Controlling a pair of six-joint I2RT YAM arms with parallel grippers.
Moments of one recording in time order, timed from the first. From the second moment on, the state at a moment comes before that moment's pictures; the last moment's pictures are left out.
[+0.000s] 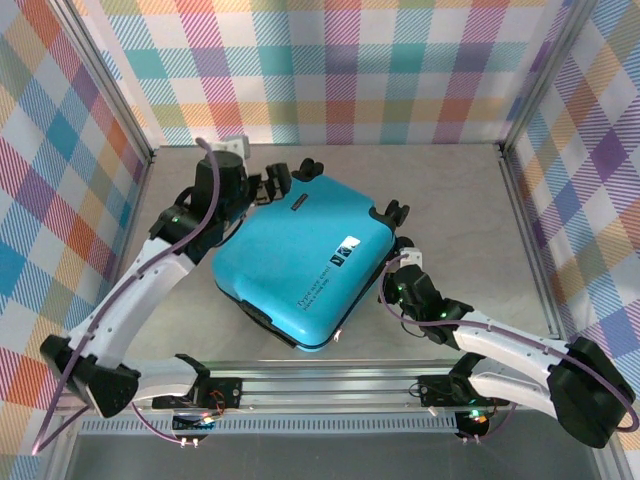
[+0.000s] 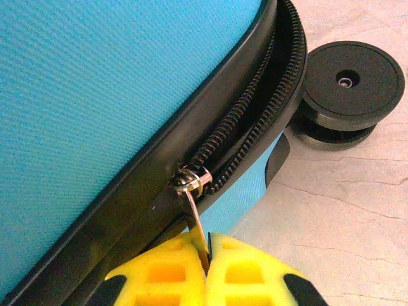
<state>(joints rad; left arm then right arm) -0.53 1.24 1.37 -0.59 -0.26 -0.48 0.75 1.01 0.35 0.03 0.31 0.60</state>
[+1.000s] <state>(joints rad) -0.49 0.80 0.99 -1.24 -0.26 -0.85 0.69 1.15 0.47 0.00 0.28 0.59</state>
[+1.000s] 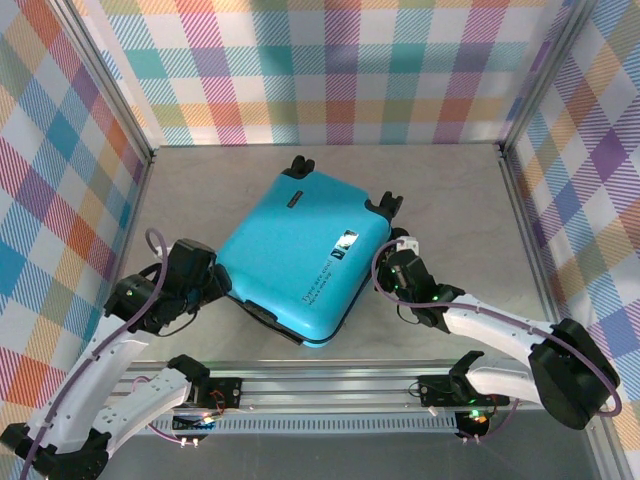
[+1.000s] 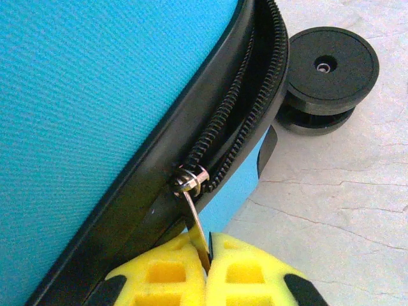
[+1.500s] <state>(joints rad) -0.40 0.93 0.91 -0.89 -0.28 -0.80 0.71 1.09 0.43 0.00 0.28 0.57</state>
